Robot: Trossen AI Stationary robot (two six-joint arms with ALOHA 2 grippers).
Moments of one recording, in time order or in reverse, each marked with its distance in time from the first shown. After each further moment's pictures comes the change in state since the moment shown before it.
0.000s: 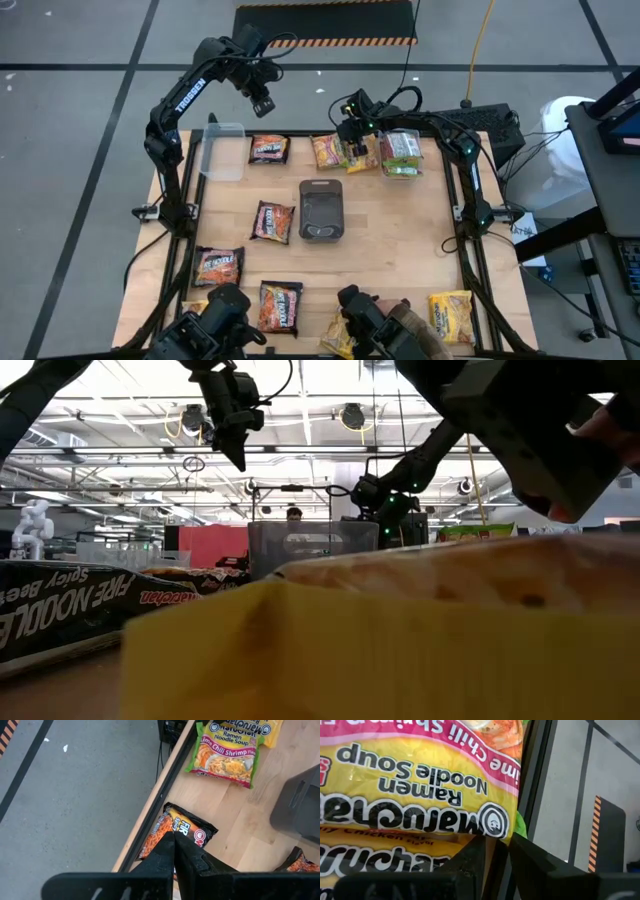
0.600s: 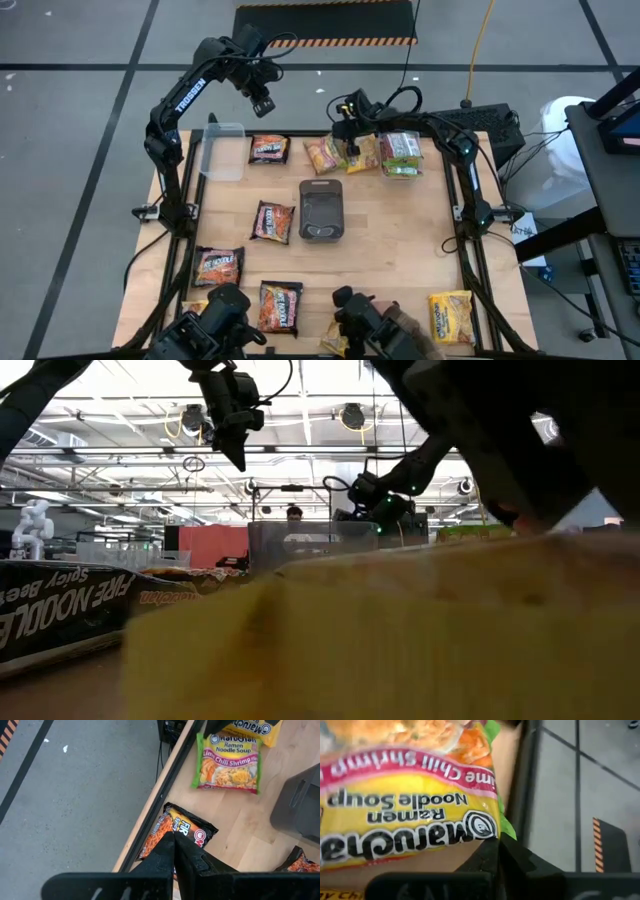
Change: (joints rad) left arm 0.000 0.000 0.000 0.000 0.000 0.004; right arm 0.010 0.020 0.000 0.116 -0.127 0.095
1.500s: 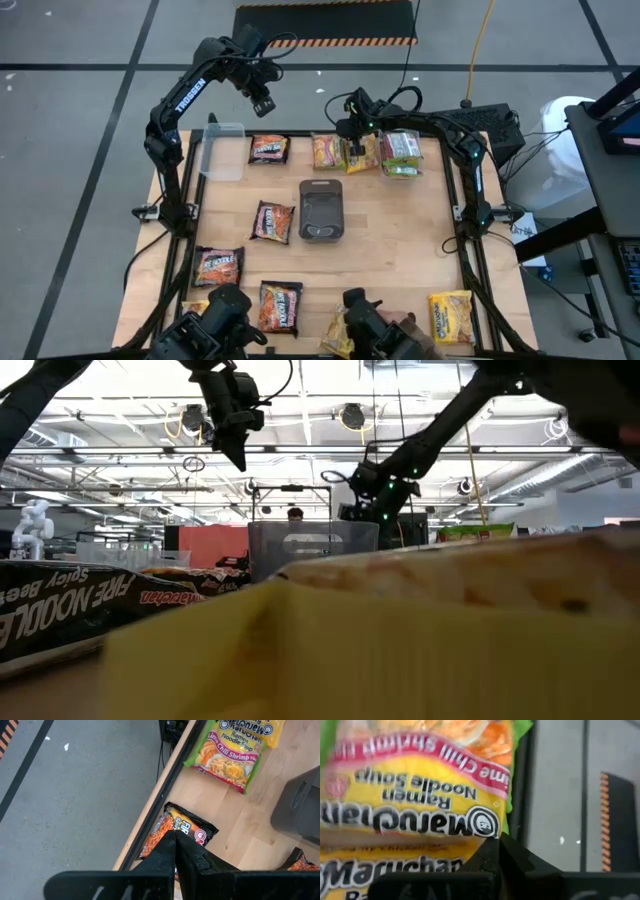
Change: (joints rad) left arm 0.000 0.000 0.000 0.003 0.001 -0.018; right arm 0.019 -0.092 -0.001 -0.183 0.186 0.093
